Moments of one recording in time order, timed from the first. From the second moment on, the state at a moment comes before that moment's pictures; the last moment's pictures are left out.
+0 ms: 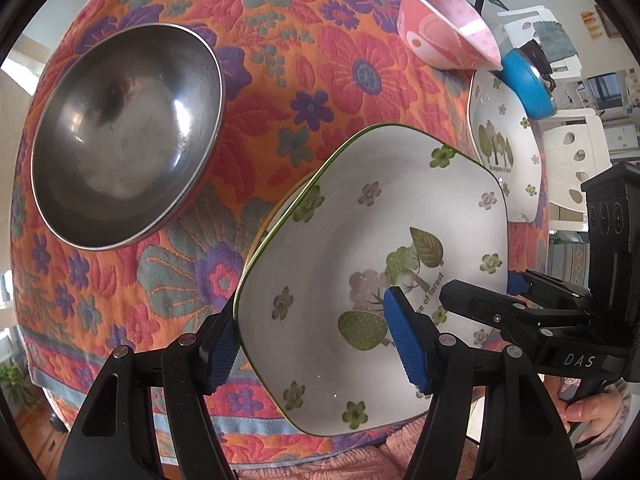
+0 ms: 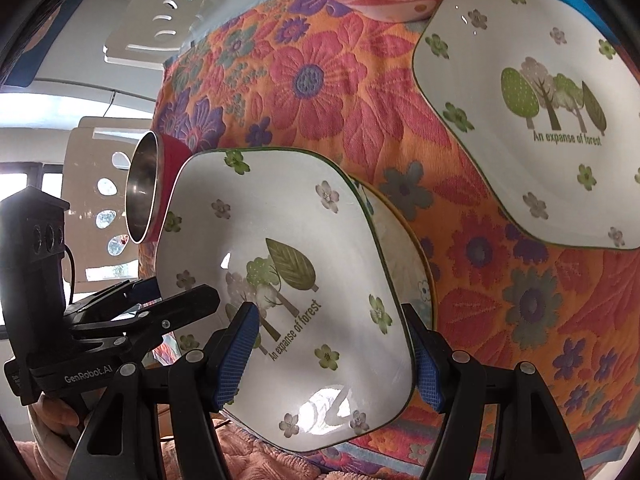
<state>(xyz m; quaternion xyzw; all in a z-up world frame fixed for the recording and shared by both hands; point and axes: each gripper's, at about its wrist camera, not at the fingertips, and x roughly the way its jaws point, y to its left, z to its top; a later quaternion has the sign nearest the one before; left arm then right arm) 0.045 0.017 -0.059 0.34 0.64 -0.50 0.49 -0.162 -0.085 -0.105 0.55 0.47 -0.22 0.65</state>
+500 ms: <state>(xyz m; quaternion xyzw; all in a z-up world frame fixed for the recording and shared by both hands) 0.025 0.016 -0.075 0.36 0.64 -0.48 0.47 -0.167 -0.083 -0.116 0.56 0.48 -0.23 0.63</state>
